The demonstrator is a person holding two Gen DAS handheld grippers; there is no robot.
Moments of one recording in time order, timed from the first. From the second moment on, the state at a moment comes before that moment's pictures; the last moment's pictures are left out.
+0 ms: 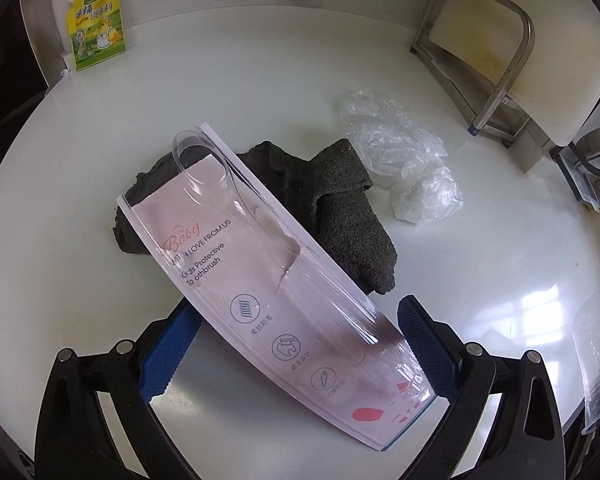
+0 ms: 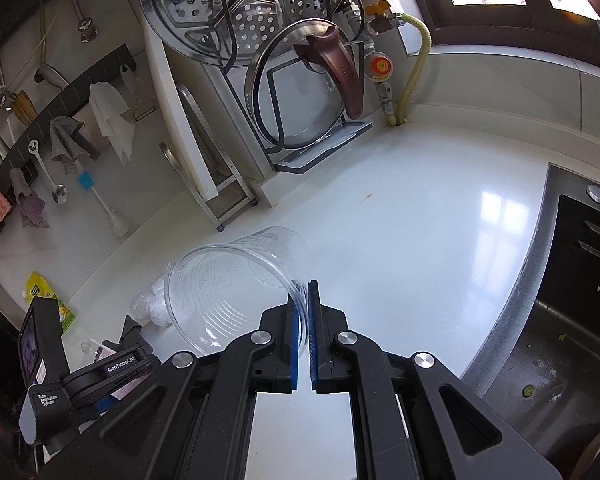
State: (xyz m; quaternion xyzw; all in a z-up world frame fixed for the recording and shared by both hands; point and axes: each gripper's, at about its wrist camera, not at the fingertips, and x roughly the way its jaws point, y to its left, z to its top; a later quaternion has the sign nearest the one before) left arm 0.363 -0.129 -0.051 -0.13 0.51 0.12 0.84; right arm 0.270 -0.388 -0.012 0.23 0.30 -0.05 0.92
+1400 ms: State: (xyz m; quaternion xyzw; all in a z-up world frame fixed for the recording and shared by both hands) left arm 0.273 -0.098 -0.009 0.03 0.40 -0.02 0.92; right arm 0.271 -0.350 -0.019 0.18 0.32 -0.02 0.93
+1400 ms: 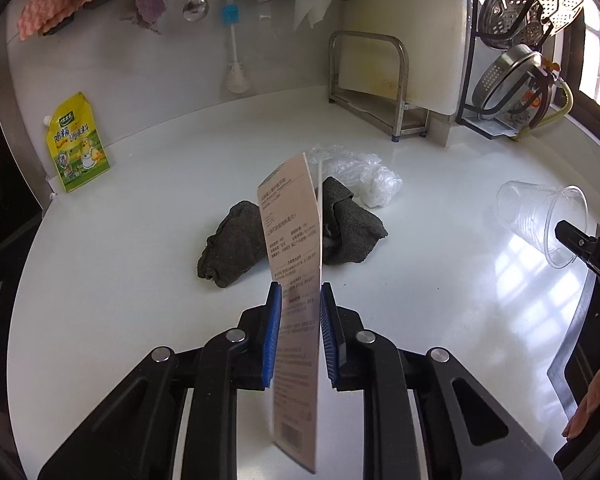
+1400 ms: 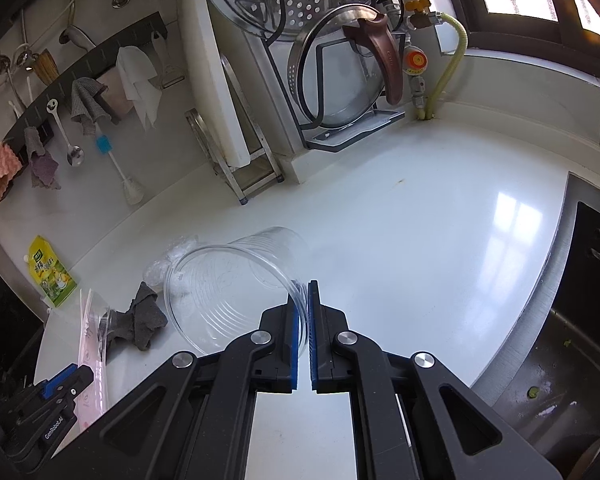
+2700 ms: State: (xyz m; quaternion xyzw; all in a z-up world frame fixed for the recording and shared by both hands) left arm 0.151 -0.081 0.022 0.05 0.34 -0.10 0.93; right arm 0.140 -0.295 0.001 0.13 0.32 0.01 0.94
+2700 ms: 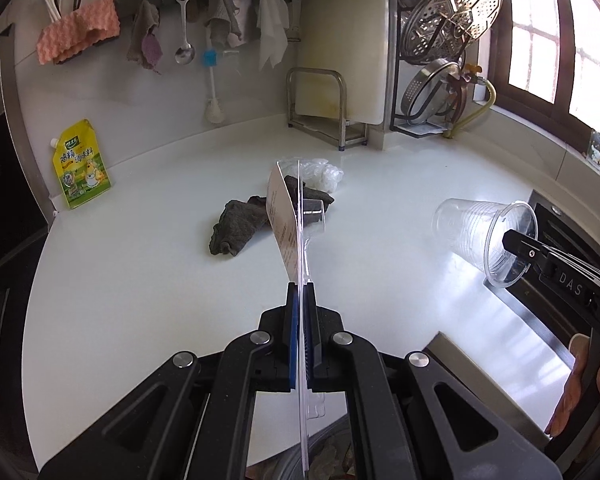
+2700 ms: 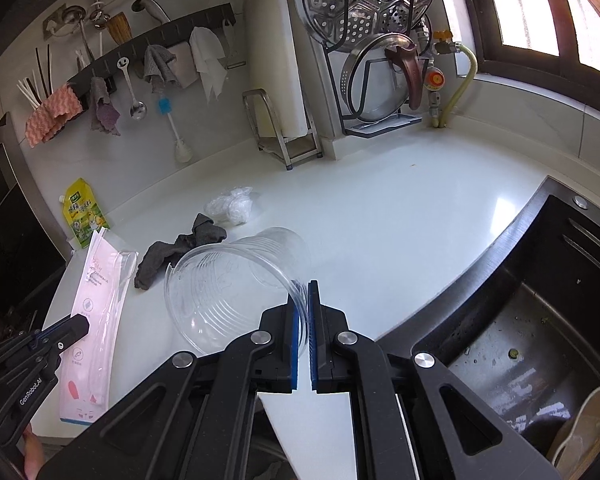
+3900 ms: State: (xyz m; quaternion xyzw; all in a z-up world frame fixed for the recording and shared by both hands) left arm 0.013 -0.077 -0.033 0.03 0.39 -0.16 0.91; right arm -0.058 -0.239 -0.049 0.13 0.34 0.03 0.93
